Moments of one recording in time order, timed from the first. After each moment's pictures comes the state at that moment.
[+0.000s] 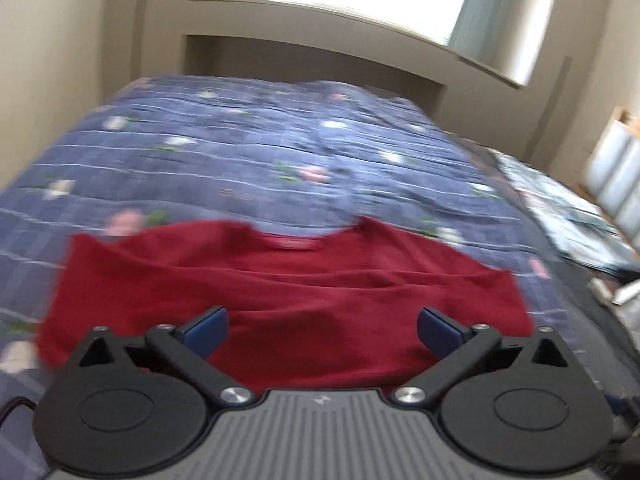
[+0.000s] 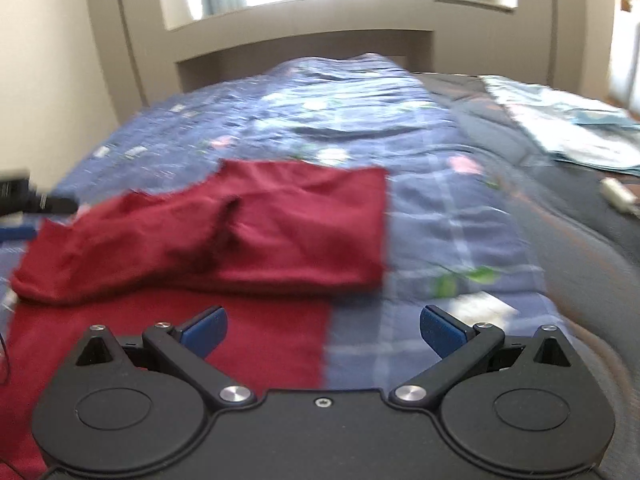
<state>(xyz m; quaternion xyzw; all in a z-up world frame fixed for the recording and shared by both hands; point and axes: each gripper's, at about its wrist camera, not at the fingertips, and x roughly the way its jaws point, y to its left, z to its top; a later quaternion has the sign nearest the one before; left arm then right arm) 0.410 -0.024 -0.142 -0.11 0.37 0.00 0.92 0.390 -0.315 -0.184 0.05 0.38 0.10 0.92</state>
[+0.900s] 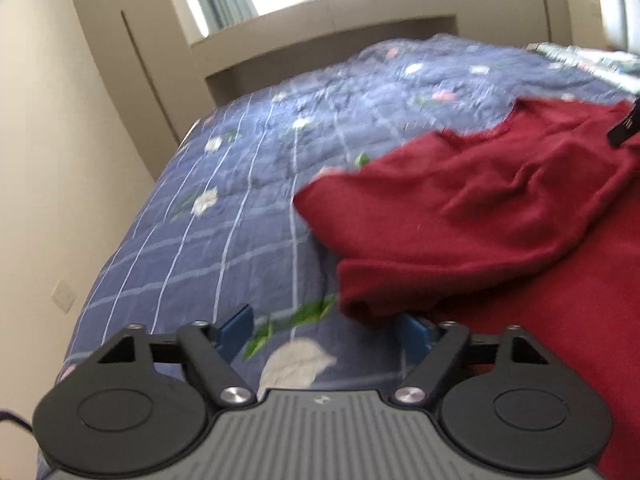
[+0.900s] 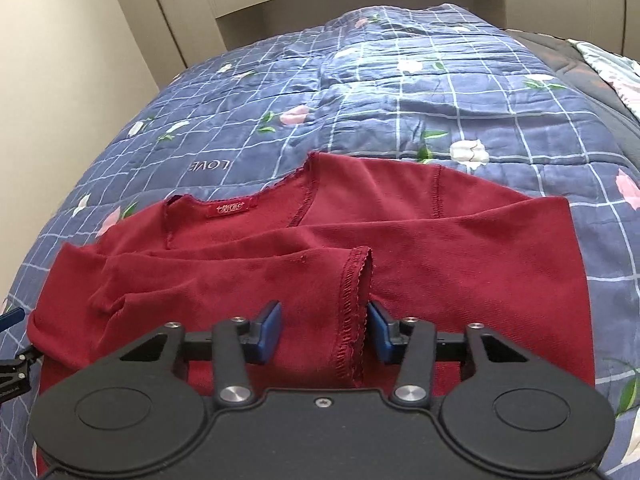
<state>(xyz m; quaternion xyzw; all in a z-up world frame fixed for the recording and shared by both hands) 0.363 0.130 -0.212 0.14 0.36 0.02 0.92 0.502 -0.229 -0.204 0.06 0.45 0.14 0.88</state>
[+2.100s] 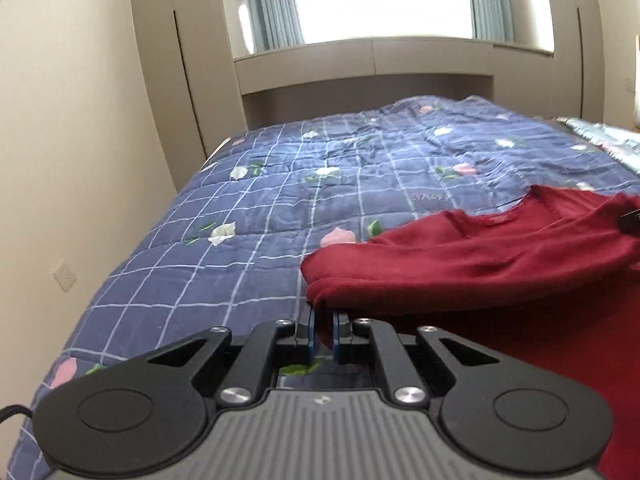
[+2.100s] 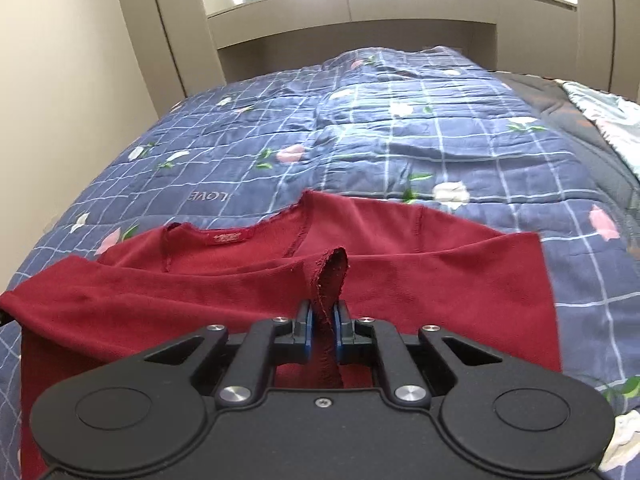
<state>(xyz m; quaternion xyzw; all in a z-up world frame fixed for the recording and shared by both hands) 0.366 0.125 -0.176 0.07 0.32 0.07 0.94 0.485 -0.235 -0.189 0.04 0.40 0.13 0.91</state>
